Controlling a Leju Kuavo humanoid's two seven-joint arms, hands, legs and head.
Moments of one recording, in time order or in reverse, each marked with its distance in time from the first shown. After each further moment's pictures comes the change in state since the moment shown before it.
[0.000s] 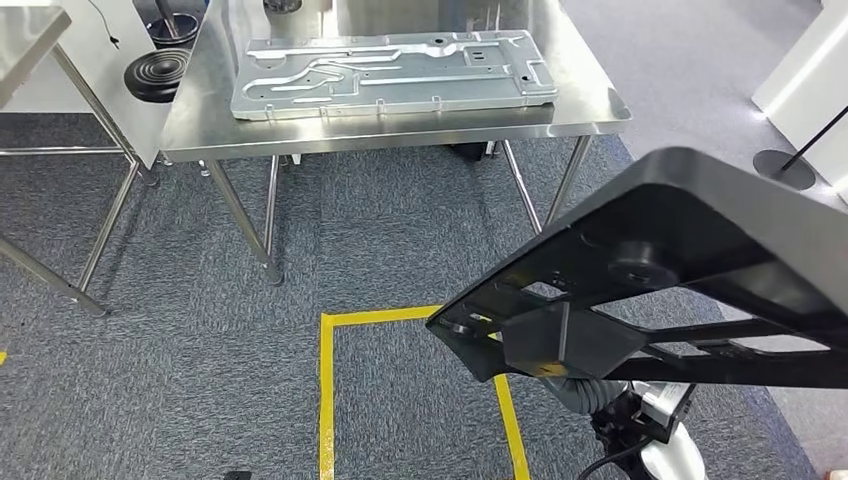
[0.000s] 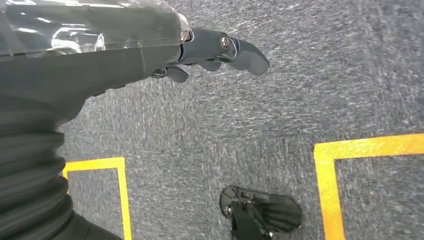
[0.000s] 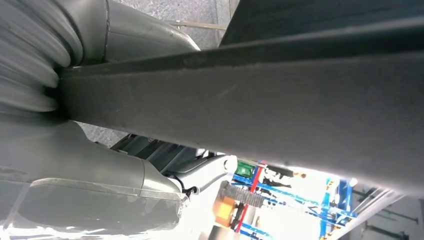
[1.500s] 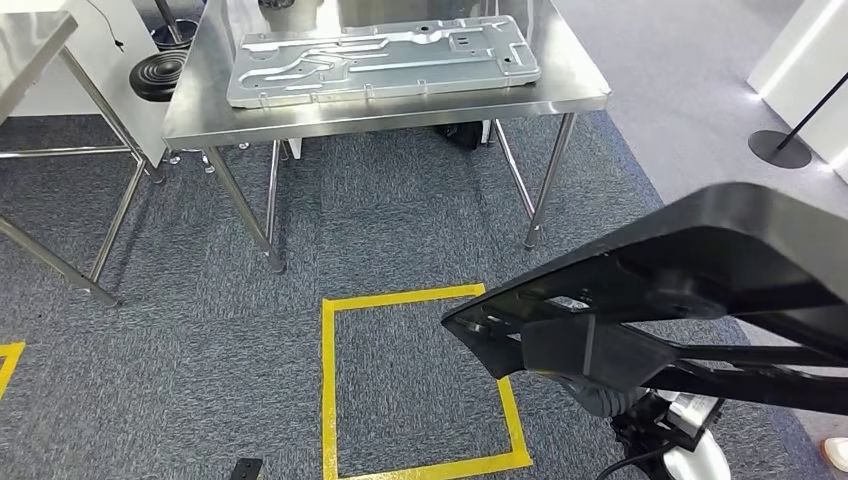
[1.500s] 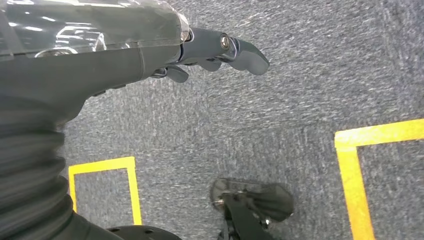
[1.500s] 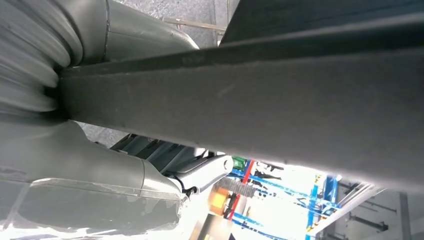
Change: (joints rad) left arm -0.031 -0.009 -0.027 0.000 0.005 -0.002 0.034; right arm 0.000 -0.013 -0.049 -0.039 0.005 0.037 0.004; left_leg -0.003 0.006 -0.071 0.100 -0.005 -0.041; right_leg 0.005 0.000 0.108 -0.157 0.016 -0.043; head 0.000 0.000
